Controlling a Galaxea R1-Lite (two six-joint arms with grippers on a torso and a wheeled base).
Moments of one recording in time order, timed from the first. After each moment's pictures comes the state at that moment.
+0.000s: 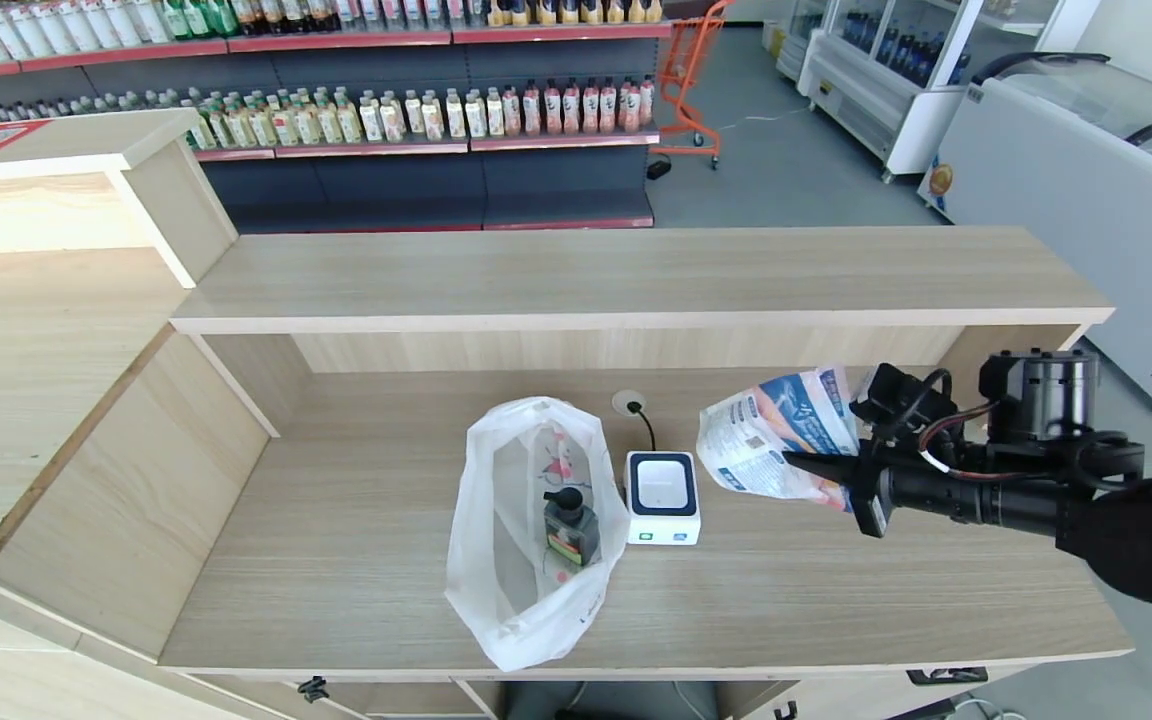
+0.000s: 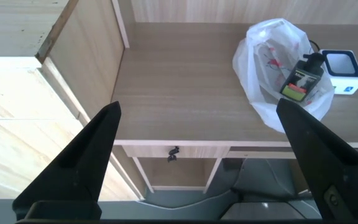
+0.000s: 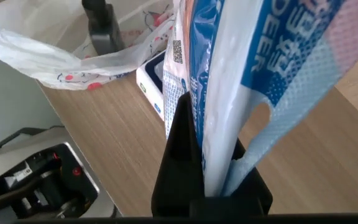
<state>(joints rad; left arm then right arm) 0.00 0.00 0.00 0.00 0.00 0.00 0.17 1.84 -0.68 -0.78 0.57 -0.64</state>
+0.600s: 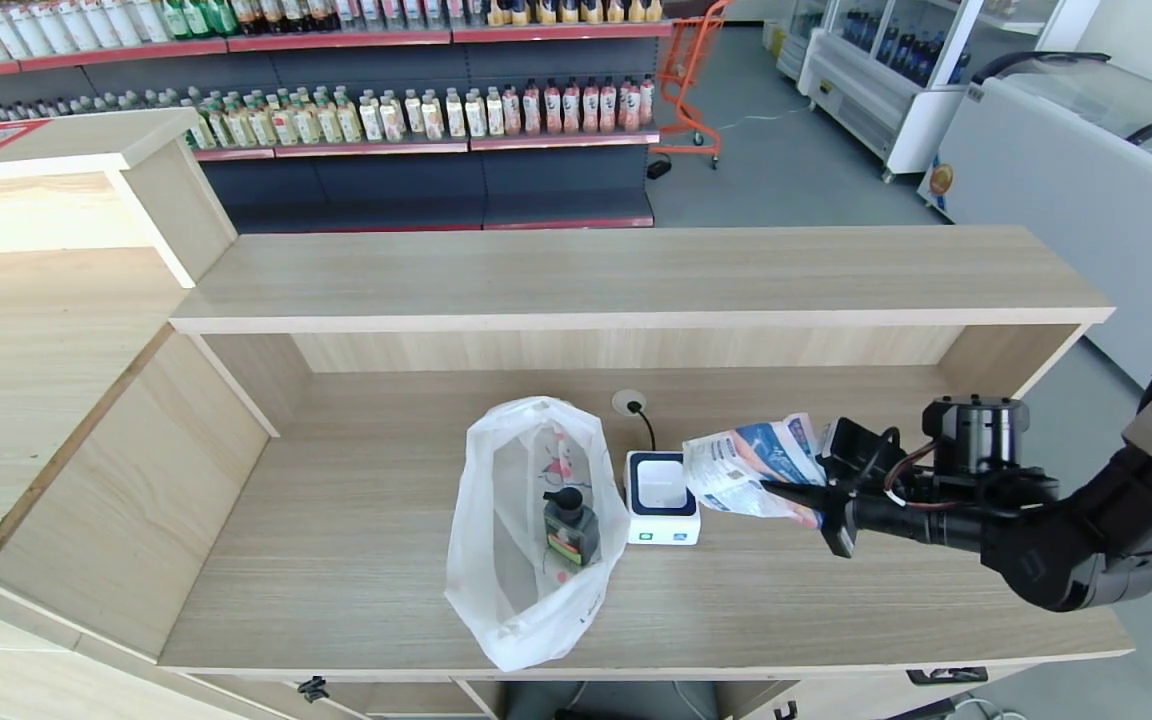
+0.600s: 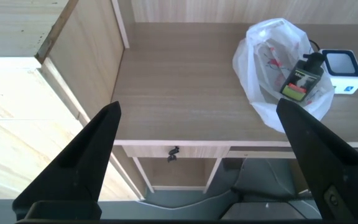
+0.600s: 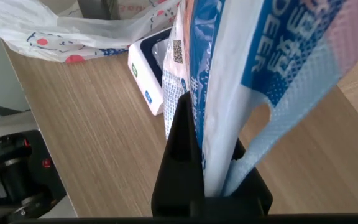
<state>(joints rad) 0.00 0.00 0.00 0.00 0.00 0.00 0.13 2.08 -0.70 -0.98 0.67 -0.81</state>
